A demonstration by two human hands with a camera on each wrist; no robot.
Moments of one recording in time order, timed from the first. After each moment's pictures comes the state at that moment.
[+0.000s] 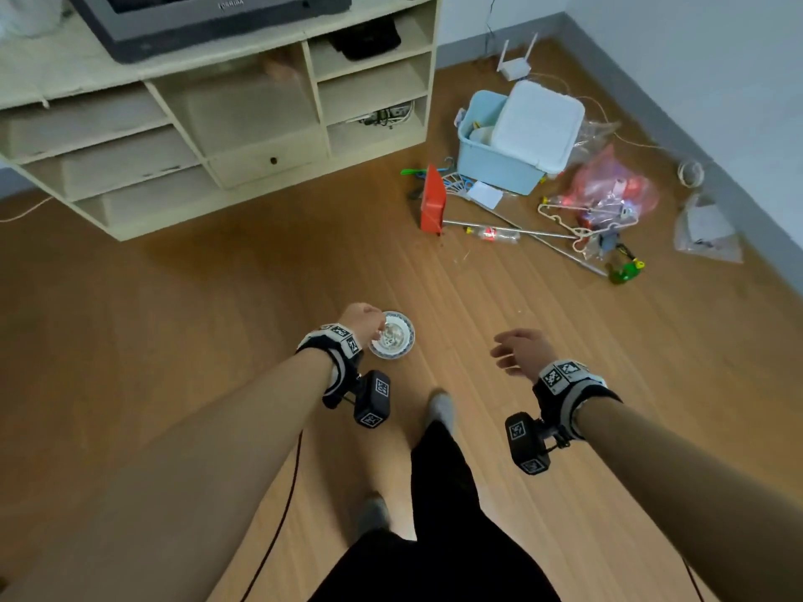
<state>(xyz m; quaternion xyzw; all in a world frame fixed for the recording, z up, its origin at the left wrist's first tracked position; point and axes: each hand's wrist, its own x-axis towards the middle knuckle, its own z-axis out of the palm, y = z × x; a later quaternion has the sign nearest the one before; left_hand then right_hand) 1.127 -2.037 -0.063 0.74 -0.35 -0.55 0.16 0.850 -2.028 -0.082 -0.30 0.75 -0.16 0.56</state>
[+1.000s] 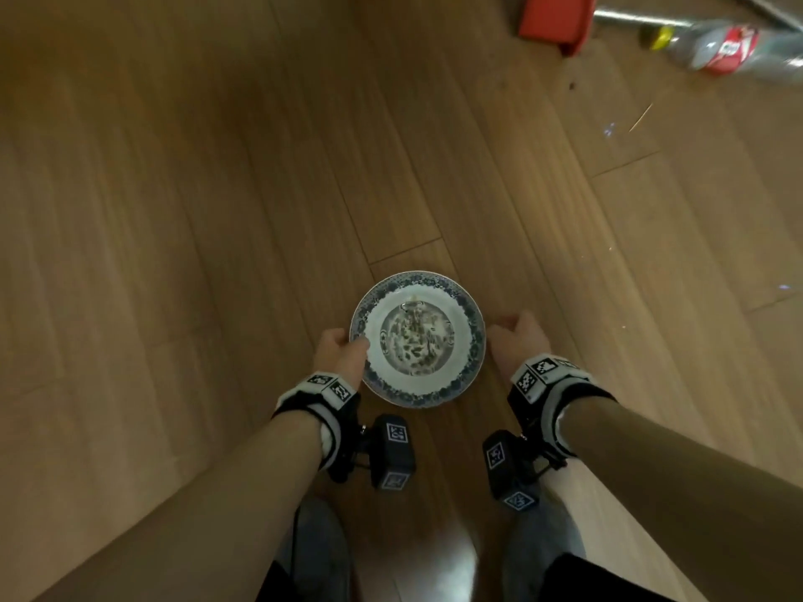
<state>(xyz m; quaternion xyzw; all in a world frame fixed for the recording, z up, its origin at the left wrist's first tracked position) 1.182 -2.220 -0.822 0.83 -0.10 -0.51 0.21 0.966 -2.269 -0.823 -0.35 0.79 0.00 0.50</state>
